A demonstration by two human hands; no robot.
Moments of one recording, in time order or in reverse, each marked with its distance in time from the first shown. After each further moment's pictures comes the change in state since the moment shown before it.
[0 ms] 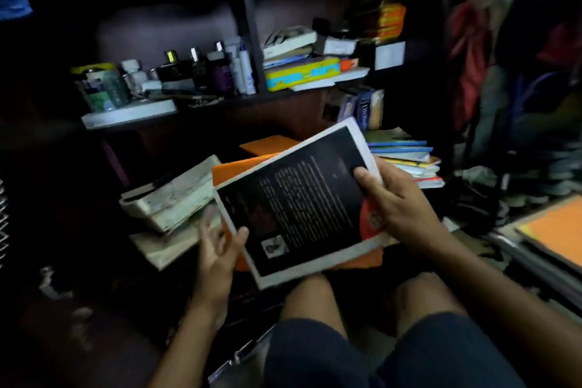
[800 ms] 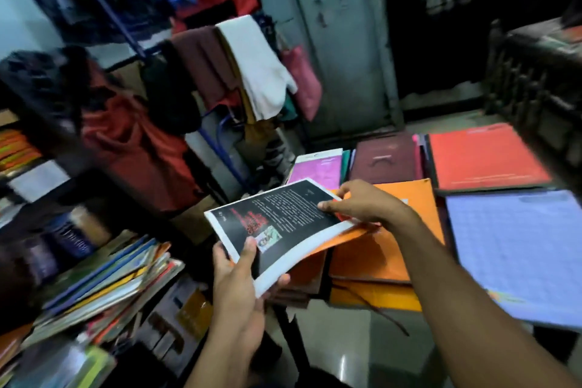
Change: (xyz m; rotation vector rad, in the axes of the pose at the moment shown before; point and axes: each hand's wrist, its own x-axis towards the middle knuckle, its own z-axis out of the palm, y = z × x) left_hand -0.137 0.000 0.428 -0.169 -0.748 -0.311; right_hand -0.175 0.056 -0.397 -0.511 0.523 0.935
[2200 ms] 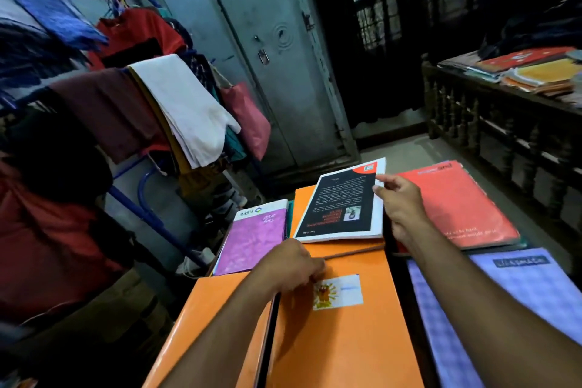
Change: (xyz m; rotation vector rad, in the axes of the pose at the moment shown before) left_hand 0.162 -0.080 0.223 1.354 -0.748 0.031; right_hand 0.133 0.159 -0.126 0.999 0.769 0.073
